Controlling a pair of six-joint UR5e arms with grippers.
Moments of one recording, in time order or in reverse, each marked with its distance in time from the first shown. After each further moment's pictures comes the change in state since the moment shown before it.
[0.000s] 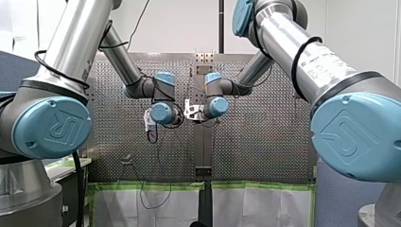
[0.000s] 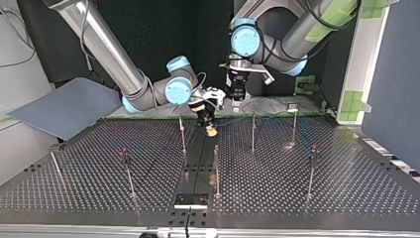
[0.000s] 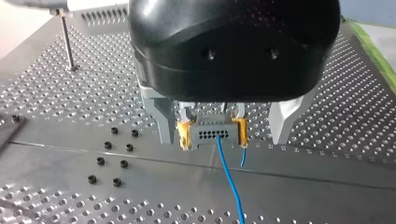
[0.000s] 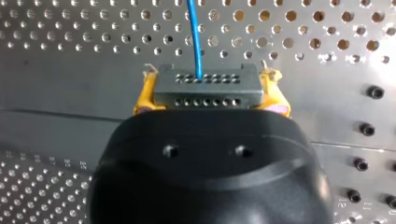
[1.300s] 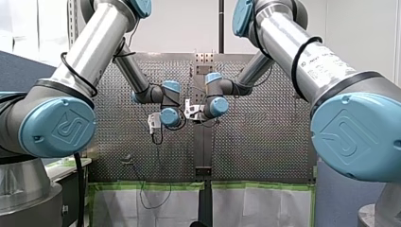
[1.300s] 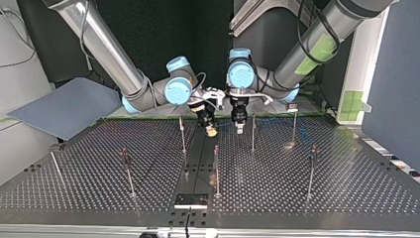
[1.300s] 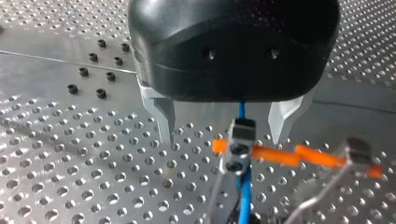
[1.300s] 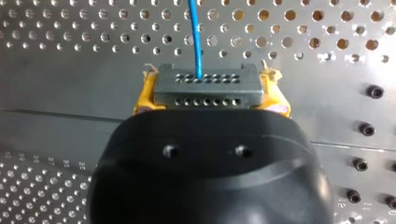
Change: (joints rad) left arm 0.060 -0.180 0.230 -0.052 -0.052 -0.029; right arm -0.002 0.000 0.000 -0.002 -0.004 0.000
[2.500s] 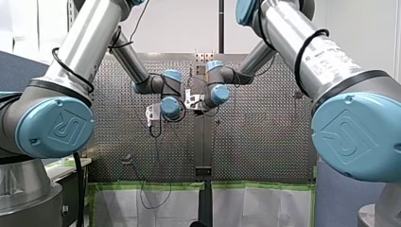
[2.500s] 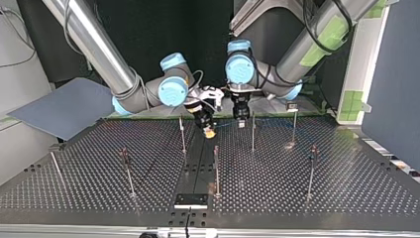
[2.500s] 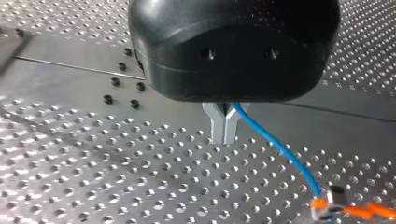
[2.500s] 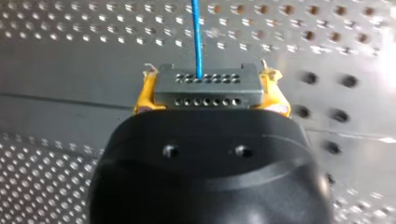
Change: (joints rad) left arm -0.028 0.106 -0.022 -0.122 -0.069 -0.013; right arm 0.002 -0.091 -0.001 0.120 0.013 -0.005
